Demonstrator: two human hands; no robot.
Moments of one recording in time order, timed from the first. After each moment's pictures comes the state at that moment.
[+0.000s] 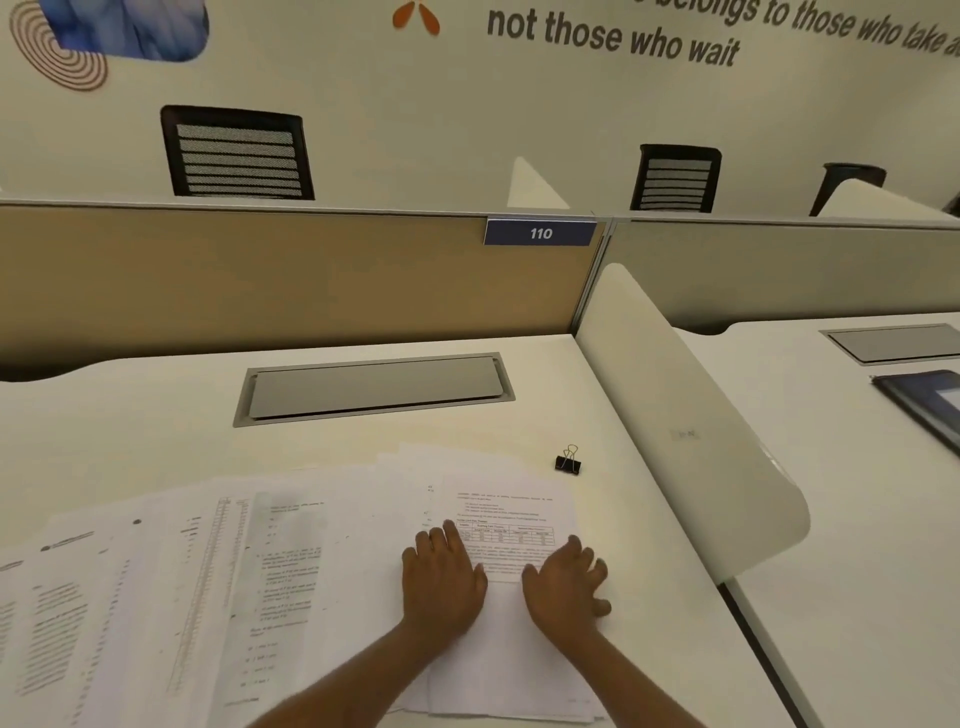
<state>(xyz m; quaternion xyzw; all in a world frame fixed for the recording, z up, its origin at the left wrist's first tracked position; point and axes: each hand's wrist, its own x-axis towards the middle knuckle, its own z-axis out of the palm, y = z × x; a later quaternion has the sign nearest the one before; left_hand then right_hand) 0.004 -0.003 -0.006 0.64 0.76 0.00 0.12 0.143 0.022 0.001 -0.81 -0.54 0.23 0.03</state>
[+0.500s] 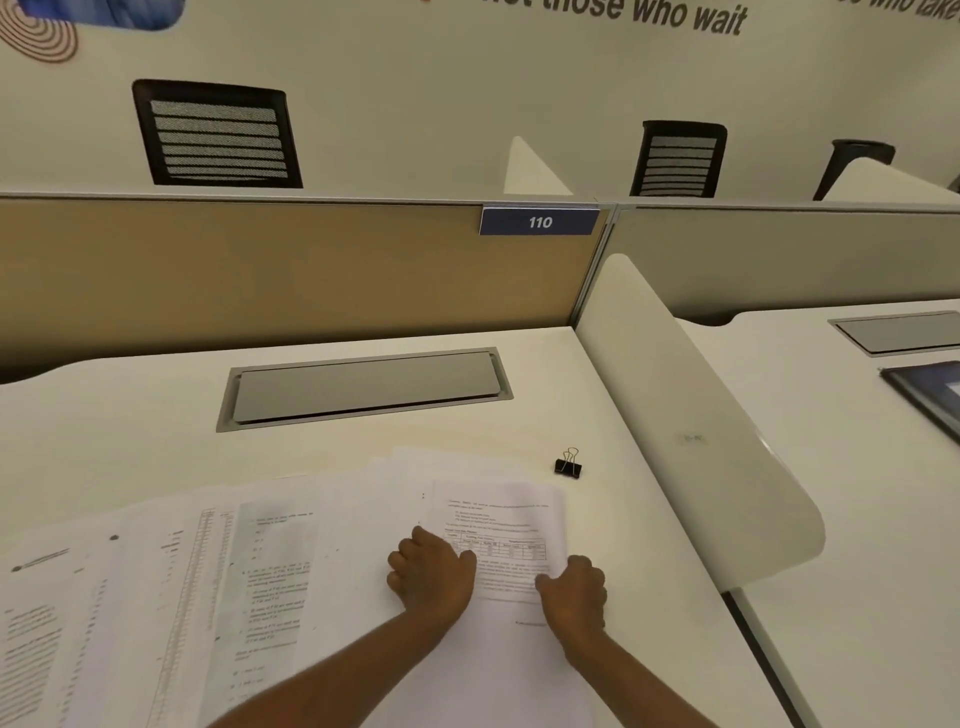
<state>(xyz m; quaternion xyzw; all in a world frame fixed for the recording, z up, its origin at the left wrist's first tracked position) 0.006 0.034 -0.004 0.39 0.87 0.10 0.29 0.155 0.035 0.000 -0.82 -0.45 0.33 0.12</state>
